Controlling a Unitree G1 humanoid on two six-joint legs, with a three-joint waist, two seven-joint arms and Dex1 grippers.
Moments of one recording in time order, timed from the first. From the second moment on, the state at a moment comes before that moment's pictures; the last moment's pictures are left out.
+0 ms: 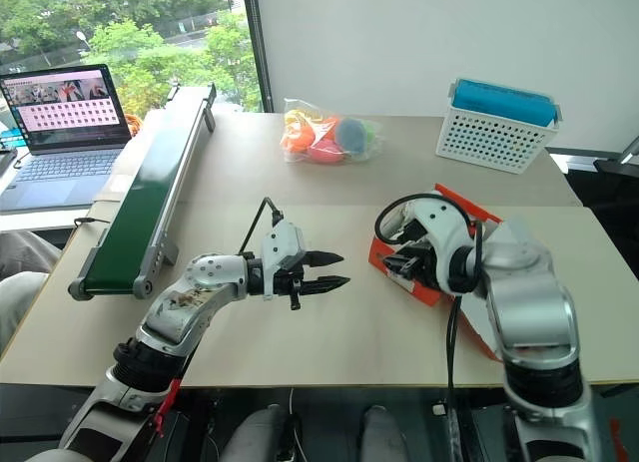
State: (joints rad) left arm -0.51 0.37 -0.30 -0.14 -0.27 0.45 -0.89; right arm -0.46 -0.47 -0.11 -0.65 0.03 1.56 0.92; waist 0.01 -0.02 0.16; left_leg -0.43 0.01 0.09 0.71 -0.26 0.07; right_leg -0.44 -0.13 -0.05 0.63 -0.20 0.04
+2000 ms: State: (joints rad) left arm -0.55 0.39 -0.31 -0.11 -0.27 0.44 -0.96; right arm -0.17 -0.30 -0.11 -0.62 0.59 0.89 -0.17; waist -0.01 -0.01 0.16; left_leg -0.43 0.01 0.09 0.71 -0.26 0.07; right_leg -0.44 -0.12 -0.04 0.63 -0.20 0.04
